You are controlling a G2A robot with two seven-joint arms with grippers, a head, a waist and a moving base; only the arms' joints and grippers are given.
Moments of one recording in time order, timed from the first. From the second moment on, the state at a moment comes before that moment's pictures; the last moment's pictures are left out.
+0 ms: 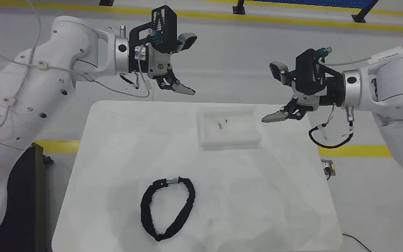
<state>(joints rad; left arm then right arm) -0.19 -1.08 -0.30 -1.07 0.82 -1.01 0.14 -0.40 -0.61 1.06 -1.69 -0.15 -0.91 0.91</state>
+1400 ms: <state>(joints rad) -0.19 -1.08 -0.30 -1.07 0.82 -1.01 0.14 -0.40 -0.85 0.60 -1.30 -0.33 -0.51 0.67</state>
